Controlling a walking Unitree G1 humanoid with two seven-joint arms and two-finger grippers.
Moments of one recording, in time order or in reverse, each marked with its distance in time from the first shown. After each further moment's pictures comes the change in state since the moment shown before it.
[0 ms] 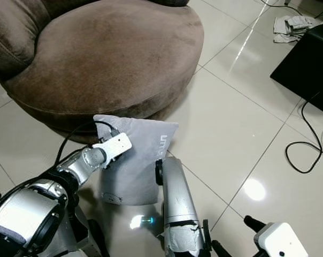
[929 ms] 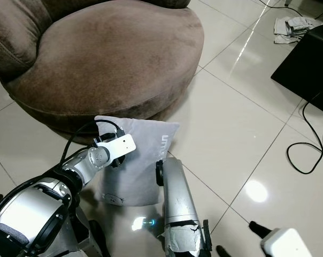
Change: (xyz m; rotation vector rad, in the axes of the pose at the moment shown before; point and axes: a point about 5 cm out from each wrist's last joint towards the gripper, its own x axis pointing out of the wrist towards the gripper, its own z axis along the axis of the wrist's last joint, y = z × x) left arm 0.002 -0.003 0.010 0.176 0.013 0.019; right arm -0.006 0.001 -0.006 0.016 0.016 -0.003
